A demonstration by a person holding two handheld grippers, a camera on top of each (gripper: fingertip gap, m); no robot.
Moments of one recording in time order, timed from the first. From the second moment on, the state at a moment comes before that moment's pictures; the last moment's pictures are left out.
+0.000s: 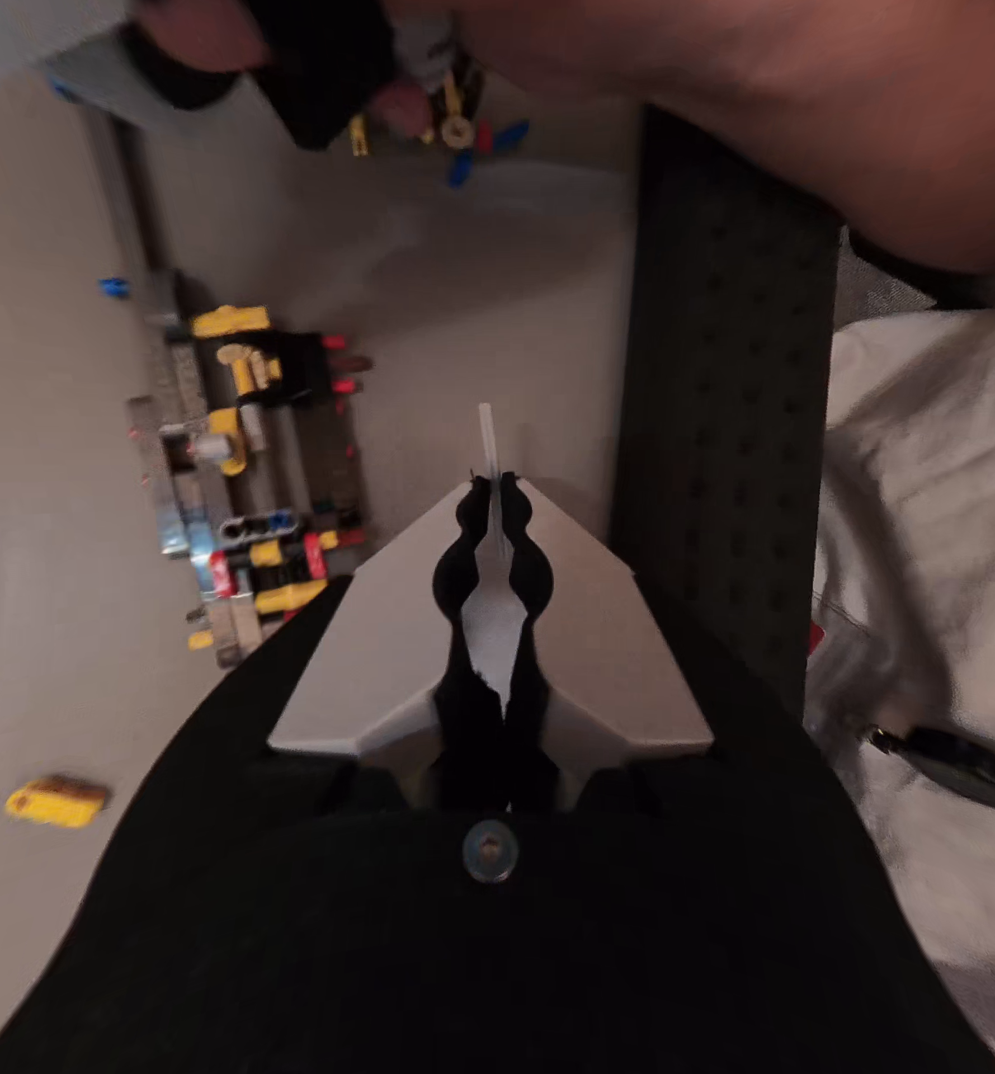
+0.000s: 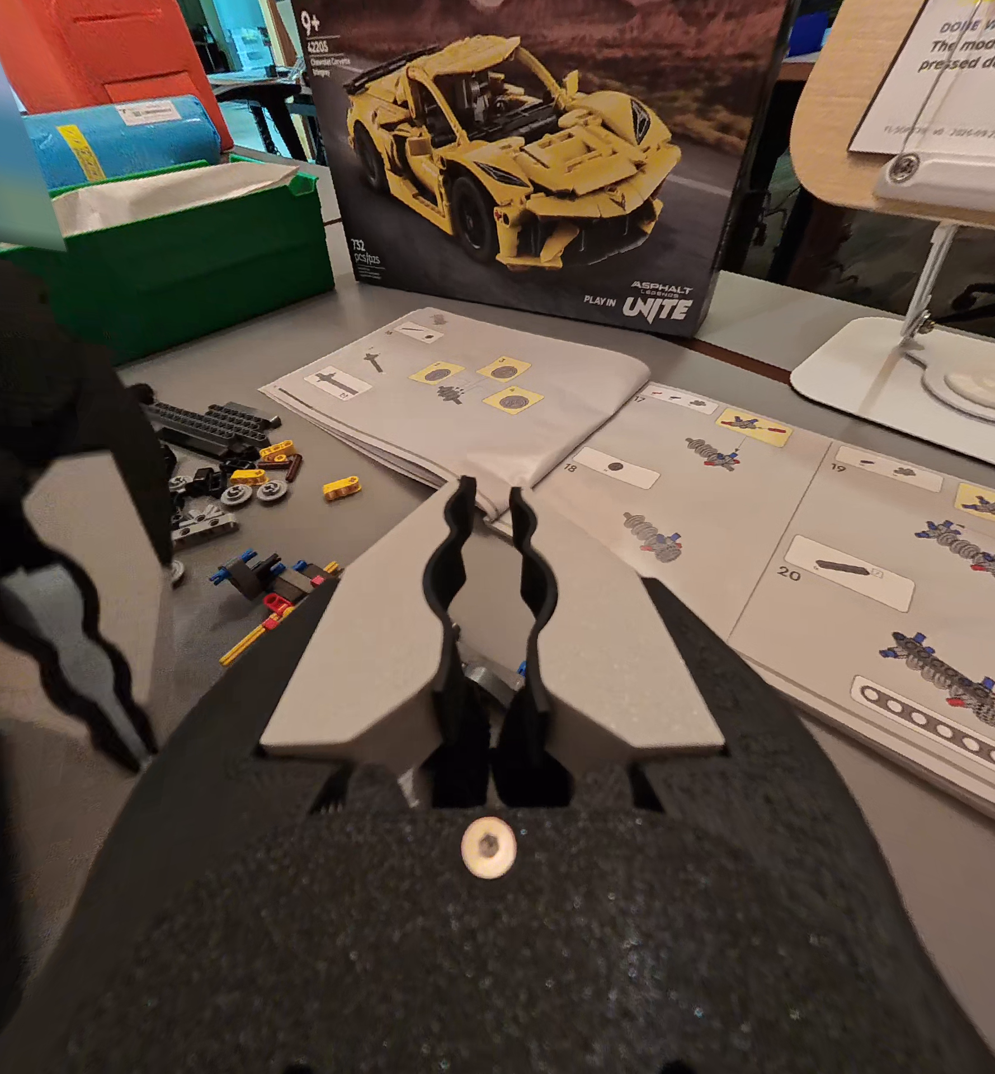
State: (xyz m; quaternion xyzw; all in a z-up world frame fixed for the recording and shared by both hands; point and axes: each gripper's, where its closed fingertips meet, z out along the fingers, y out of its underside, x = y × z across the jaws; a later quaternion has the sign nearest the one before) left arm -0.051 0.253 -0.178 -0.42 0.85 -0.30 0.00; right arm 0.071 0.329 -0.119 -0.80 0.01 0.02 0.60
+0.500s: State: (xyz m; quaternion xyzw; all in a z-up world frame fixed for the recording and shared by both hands) left arm -0.039 0.245 -0.213 -0.37 0.90 -0.23 0.04; right arm 0.073 0.327 -0.118 -0.79 0.02 0.03 0.61
